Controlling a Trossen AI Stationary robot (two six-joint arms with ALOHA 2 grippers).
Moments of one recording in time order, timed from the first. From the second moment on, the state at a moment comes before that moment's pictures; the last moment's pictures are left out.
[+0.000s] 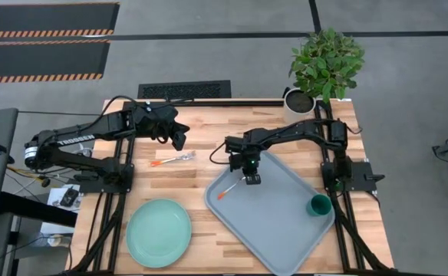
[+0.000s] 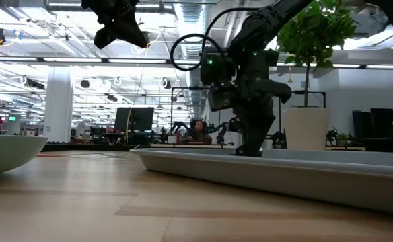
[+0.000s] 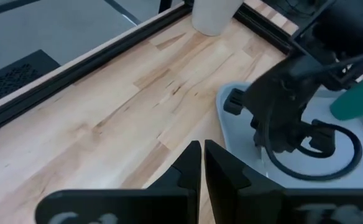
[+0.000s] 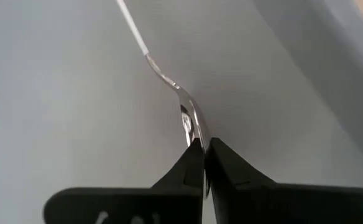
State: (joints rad) left arm 0.28 1.07 1.04 -0.62 -0.12 -0.45; right arm -0.17 2.01 1.34 -0.82 -0.29 -0.27
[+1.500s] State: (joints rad) left arm 0.28 1.07 1.04 -0.62 -0.12 -0.41; right arm -0.08 2.02 1.47 -0.69 -0.21 -0.20
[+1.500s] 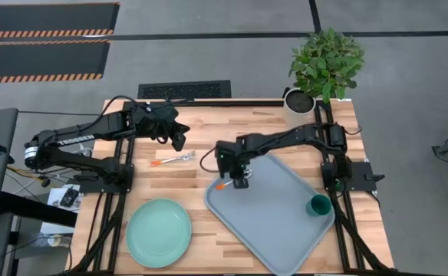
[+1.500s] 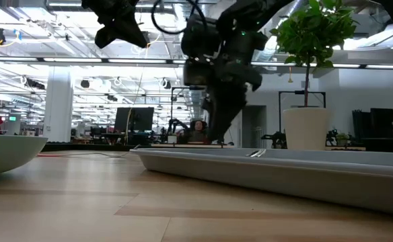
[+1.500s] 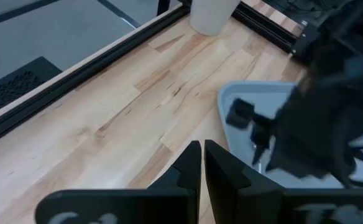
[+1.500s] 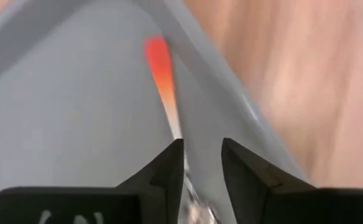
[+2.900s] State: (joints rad) left arm 0.28 1.06 1.05 -0.66 -0.14 -0.41; right arm 0.05 2.10 1.43 -0.41 -0.11 -0.06
